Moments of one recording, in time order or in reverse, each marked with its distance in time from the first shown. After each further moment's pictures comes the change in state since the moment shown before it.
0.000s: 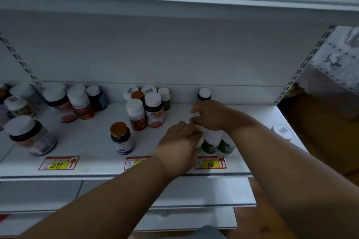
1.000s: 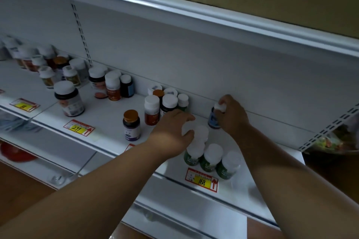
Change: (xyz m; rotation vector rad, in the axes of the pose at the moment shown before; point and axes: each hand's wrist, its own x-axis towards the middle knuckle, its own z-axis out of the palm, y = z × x) left_hand 0.022 -0.009 -0.004 -0.300 0.233 -0.565; right_hand 0.035 0.031 -0.028 0.174 0.405 -0.120
